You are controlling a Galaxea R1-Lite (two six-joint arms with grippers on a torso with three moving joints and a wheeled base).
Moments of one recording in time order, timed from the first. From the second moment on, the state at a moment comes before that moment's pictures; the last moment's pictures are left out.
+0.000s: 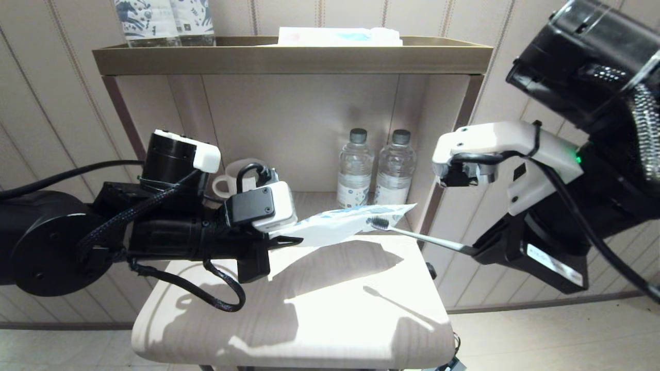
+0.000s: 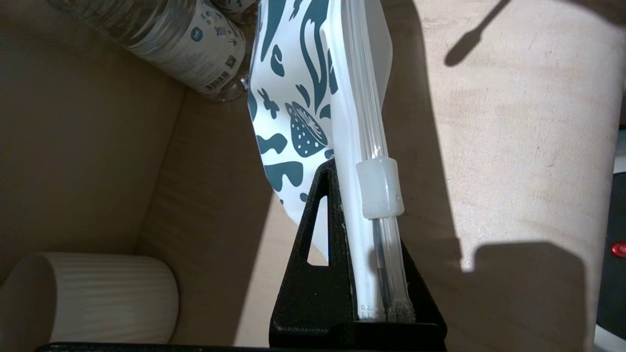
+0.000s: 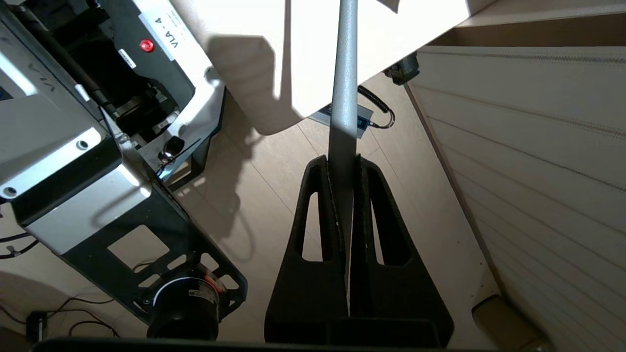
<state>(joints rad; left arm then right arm) -0.58 1.66 -1.00 -0.16 -0.38 0.84 0.73 1.68 -1.95 1.30 -0.14 -0.35</state>
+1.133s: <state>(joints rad) -0.60 1.65 -0.97 -0.20 -0.38 0.84 0.66 1.73 -1.95 1.26 -0.14 -0.35</state>
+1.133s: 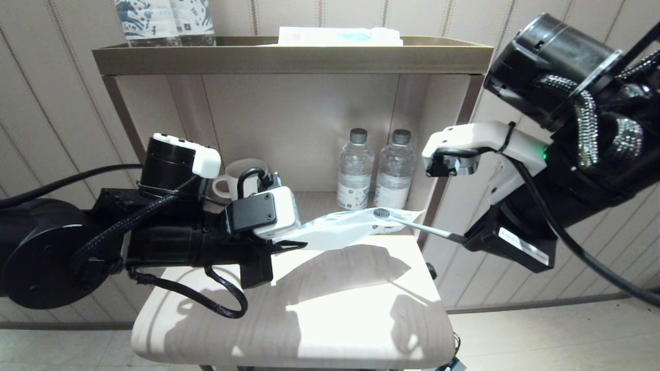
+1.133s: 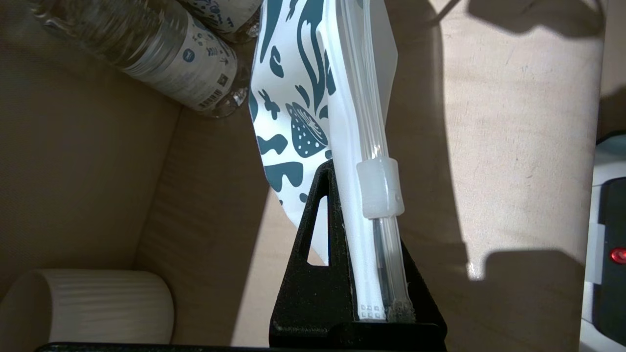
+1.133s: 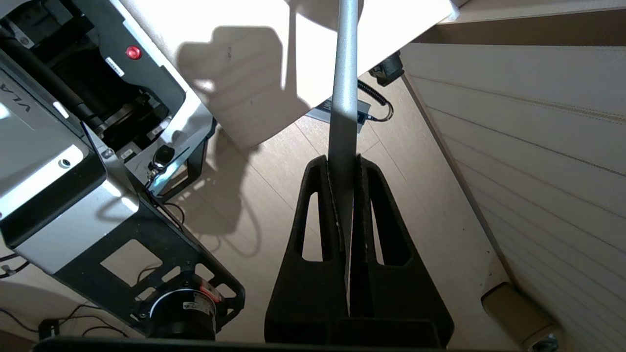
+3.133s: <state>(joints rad) -0.64 1.54 -0.87 -0.23 -0.54 0.80 0.81 1.84 -1.95 1.01 0.04 -0.40</state>
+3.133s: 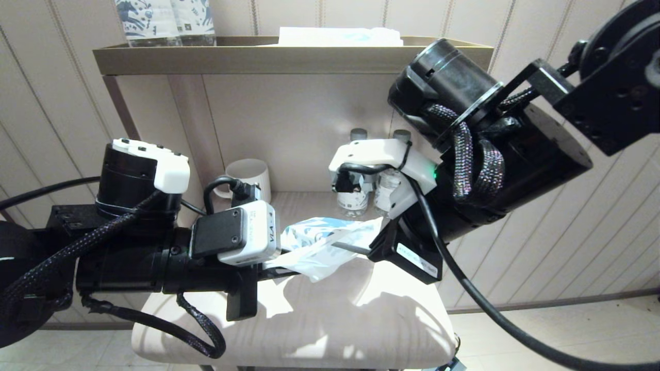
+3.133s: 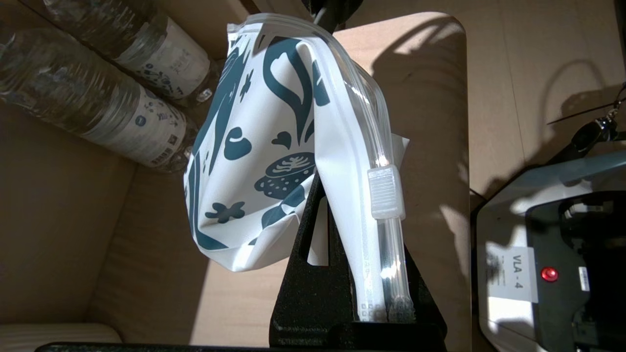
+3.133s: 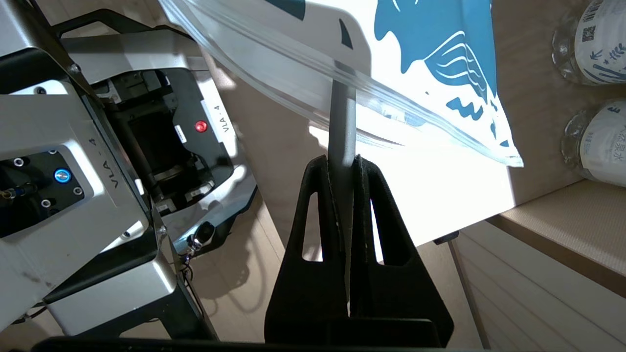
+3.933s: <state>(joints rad) -0.58 1.56 -0.86 -0.25 -0.60 0.80 0.82 1.71 -1.85 1.03 0.09 -0.40</state>
